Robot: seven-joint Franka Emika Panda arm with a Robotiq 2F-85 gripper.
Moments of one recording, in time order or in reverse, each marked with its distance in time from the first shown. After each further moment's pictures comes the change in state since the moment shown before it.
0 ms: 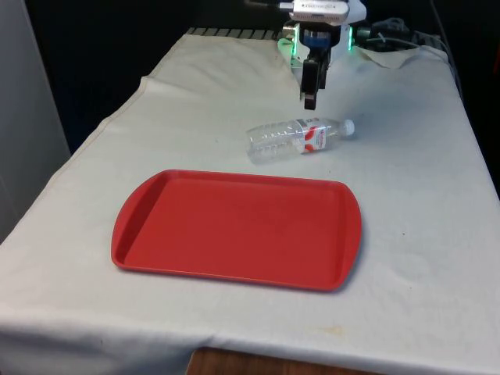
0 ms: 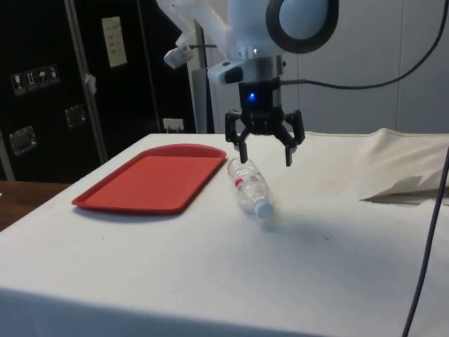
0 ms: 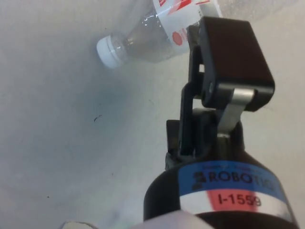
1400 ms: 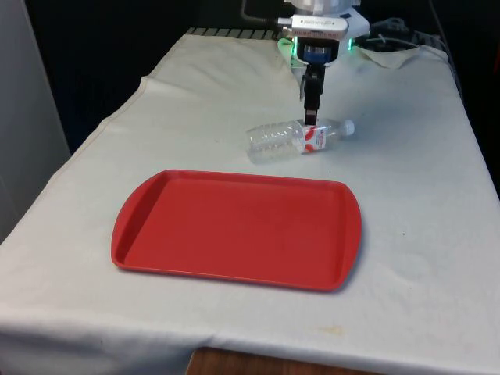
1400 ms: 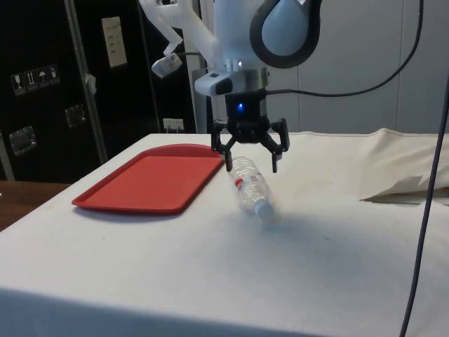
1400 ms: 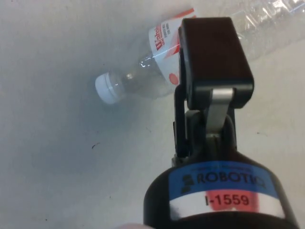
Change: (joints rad) arm 0.000 0.113 0.000 0.084 0.000 0.044 -0.144
